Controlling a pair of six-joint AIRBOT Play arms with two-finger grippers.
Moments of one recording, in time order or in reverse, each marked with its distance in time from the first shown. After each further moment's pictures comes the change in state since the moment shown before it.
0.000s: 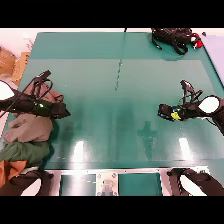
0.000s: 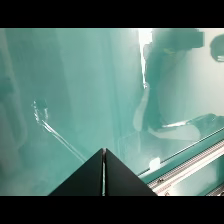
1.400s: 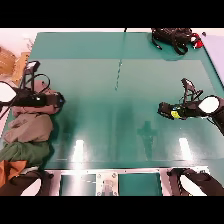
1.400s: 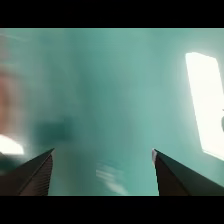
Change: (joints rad) left arm 0.000 -0.002 0.000 0.375 0.326 -0.095; right arm 0.001 0.000 -0.001 0.001 -0.056 0.000
